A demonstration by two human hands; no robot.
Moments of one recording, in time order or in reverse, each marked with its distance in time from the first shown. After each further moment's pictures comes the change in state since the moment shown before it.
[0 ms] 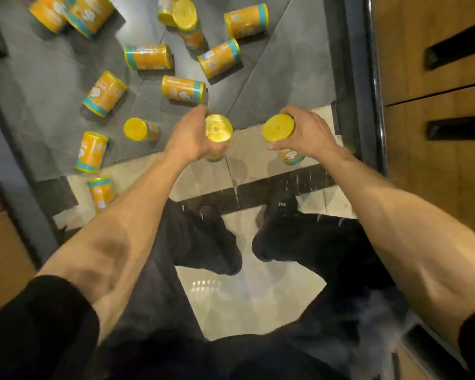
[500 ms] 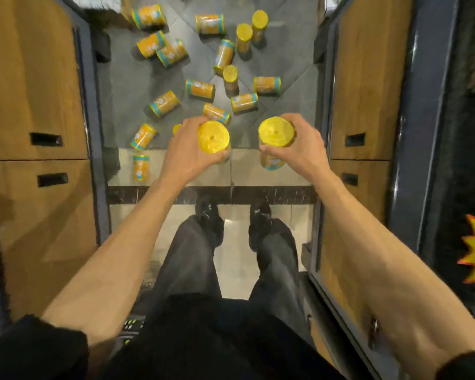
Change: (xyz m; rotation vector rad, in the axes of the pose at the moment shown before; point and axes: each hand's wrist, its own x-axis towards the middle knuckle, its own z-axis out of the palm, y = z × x) left_hand -0.246 0.147 -0.204 -0.256 0.385 -0.085; right_hand -0.193 -0.174 -0.227 0.170 0.114 -0.185
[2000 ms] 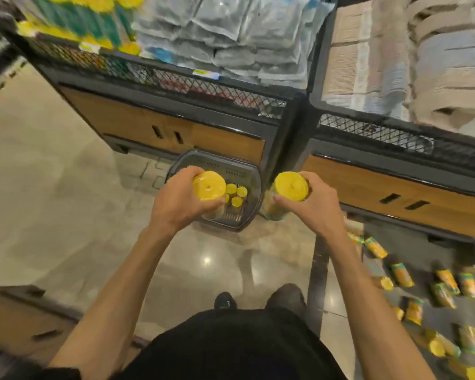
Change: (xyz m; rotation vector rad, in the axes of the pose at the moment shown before) left_hand -0.841 -0.006 0.063 -0.368 1.286 -1.286; right_hand -0.588 -0.227 0.211 -0.454 -1.015 -1.374
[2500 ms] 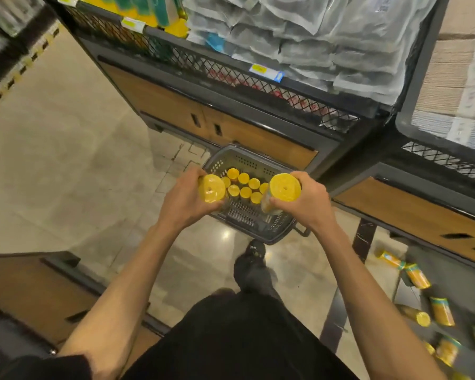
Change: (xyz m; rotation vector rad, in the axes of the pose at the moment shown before) left_hand 0.114 -0.116 -0.020 0.064 -0.033 -0.202; right_hand 0.156 -0.053 0.127 -0.068 -0.282 -0.054
